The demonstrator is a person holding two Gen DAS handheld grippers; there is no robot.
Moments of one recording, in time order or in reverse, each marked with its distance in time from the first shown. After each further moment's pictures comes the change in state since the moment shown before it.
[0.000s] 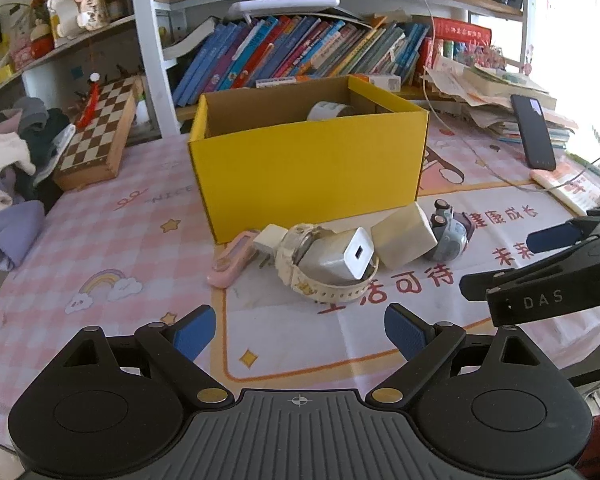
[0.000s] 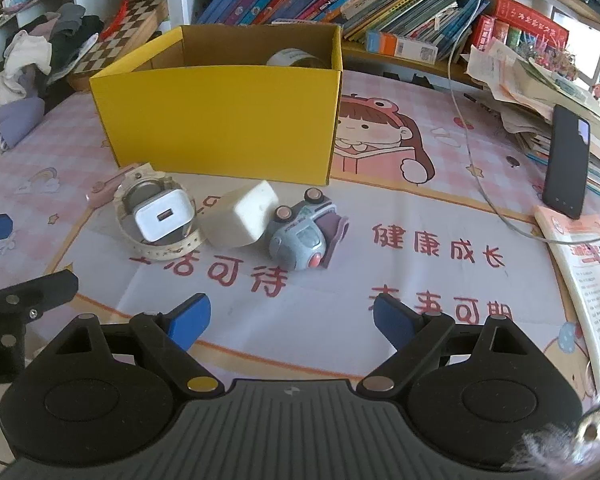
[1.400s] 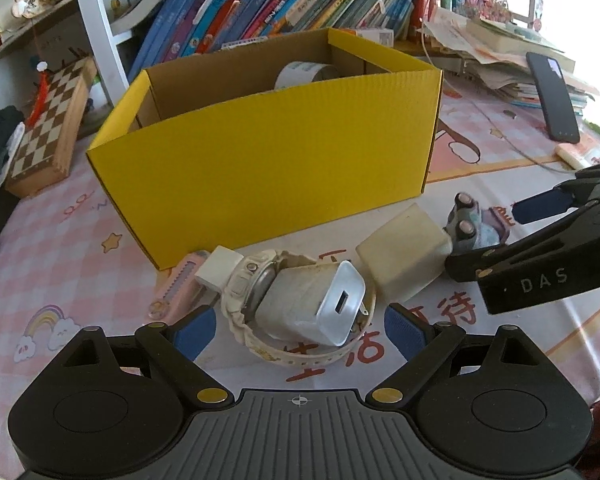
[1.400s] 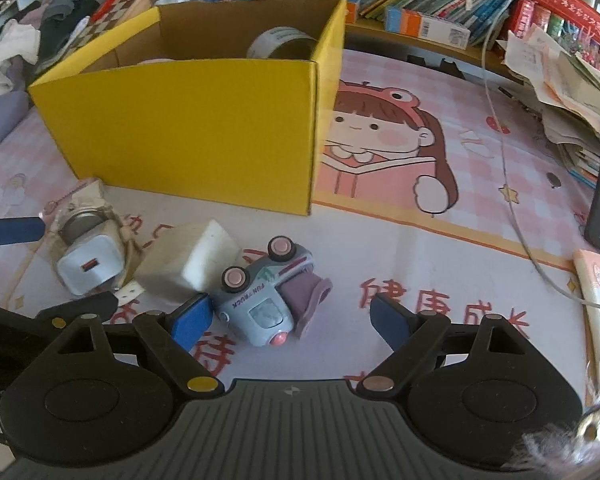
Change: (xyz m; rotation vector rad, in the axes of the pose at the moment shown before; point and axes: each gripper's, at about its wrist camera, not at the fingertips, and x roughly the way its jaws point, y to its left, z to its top) left arm 0.084 -0.025 0.038 0.054 0.129 -0.005; right arm 0.067 -0.041 0.048 -0.039 0.085 0.062
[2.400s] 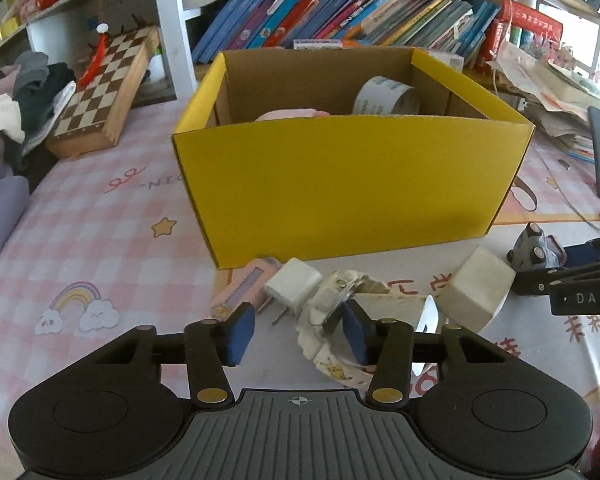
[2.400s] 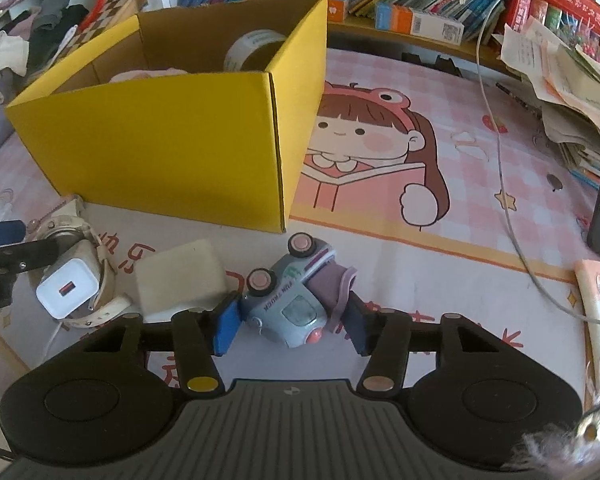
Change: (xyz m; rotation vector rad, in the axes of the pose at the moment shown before) left arm 0.001 0.038 0.007 -0.168 -0.004 0.059; right arm 0.010 -0.020 0.013 0.019 -0.007 0.023
